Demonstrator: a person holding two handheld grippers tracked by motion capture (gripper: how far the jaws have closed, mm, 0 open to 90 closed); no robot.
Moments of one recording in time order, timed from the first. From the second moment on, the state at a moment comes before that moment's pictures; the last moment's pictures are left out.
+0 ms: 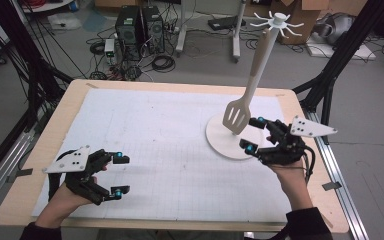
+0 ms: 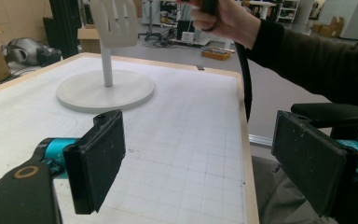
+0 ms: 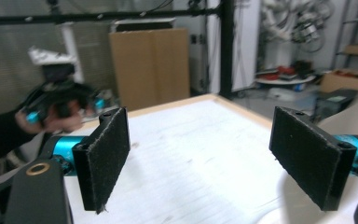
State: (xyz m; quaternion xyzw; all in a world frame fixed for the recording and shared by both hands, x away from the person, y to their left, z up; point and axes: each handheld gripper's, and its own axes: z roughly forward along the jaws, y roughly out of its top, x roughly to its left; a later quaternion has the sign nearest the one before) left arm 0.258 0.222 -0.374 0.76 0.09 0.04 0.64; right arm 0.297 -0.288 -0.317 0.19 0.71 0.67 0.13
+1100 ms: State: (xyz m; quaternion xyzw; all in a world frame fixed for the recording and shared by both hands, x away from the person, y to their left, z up) left arm 0.272 0.239 -0.403 0.76 0.13 0.06 0.64; right arm 0.281 -0.254 -0.418 0.16 0.78 0.60 0.09
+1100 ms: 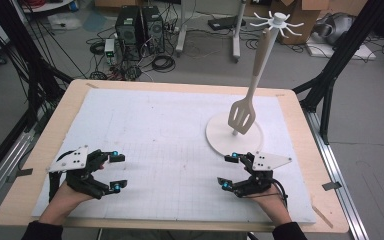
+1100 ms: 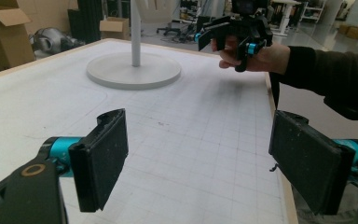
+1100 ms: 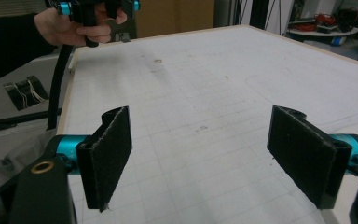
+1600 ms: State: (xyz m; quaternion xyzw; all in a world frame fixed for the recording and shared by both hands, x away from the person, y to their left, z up) left arm 0.273 0.241 -0.404 0.76 0.14 0.06 0.63; right arm 0.281 -0.256 -0.418 0.16 0.78 0.60 0.09
